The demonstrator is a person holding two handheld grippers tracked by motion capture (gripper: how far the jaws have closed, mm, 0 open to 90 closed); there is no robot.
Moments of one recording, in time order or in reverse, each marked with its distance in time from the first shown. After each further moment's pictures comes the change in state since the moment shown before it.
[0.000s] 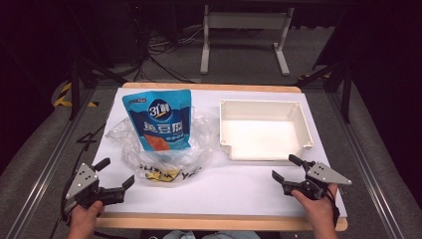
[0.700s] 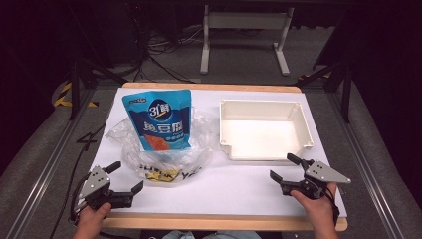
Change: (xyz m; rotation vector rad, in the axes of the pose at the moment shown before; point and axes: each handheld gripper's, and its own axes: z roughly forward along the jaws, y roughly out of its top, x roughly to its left) left arm -0.015 -0.004 0.013 0.061 -0.076 0.031; right arm 0.006 0.010 0.002 -0.005 0.024 -0.007
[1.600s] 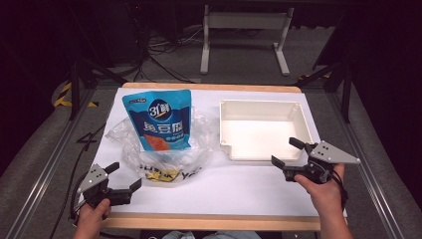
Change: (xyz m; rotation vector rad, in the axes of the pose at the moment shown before) left arm 0.010 -0.005 0.003 0.037 0.011 -0.092; right arm -0.002 0.068 -0.001 0.005 0.029 0.000
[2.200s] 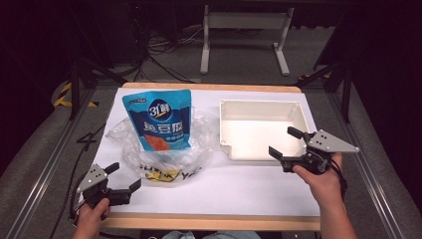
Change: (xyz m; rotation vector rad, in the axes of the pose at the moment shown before) left arm 0.003 -0.001 0.000 0.009 -0.006 -0.005; right arm -0.003 0.024 0.013 -0.012 0.005 -0.052
